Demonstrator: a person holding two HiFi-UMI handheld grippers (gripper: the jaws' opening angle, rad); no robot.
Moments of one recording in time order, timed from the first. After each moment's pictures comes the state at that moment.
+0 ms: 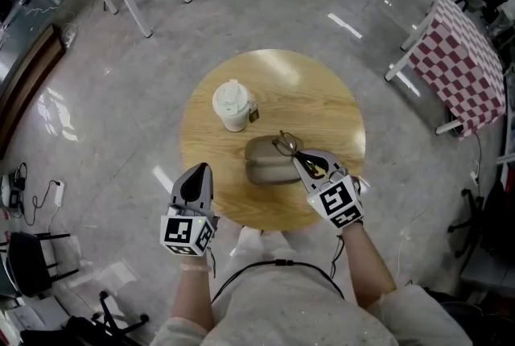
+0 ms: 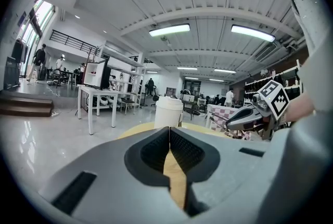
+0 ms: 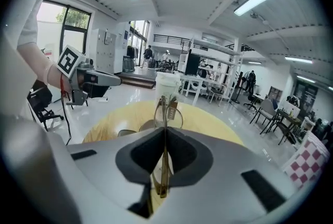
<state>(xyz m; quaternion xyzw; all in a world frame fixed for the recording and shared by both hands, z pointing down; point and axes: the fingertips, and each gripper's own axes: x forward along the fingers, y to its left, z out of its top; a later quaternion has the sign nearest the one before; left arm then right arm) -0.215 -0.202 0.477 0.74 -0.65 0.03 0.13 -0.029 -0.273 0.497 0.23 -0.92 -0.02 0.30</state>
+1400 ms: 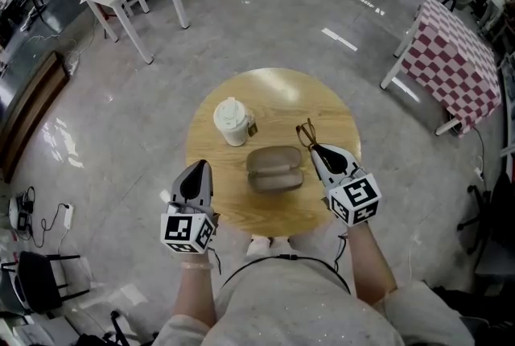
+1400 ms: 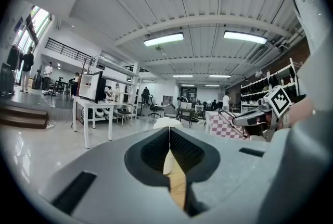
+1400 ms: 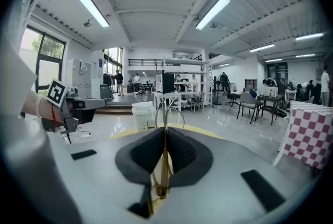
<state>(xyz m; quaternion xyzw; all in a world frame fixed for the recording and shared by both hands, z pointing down) -0.221 -0.222 0.425 0.76 -0.65 0.01 0.08 0.014 -0.302 0.437 0.35 -0.92 0.06 0.16</state>
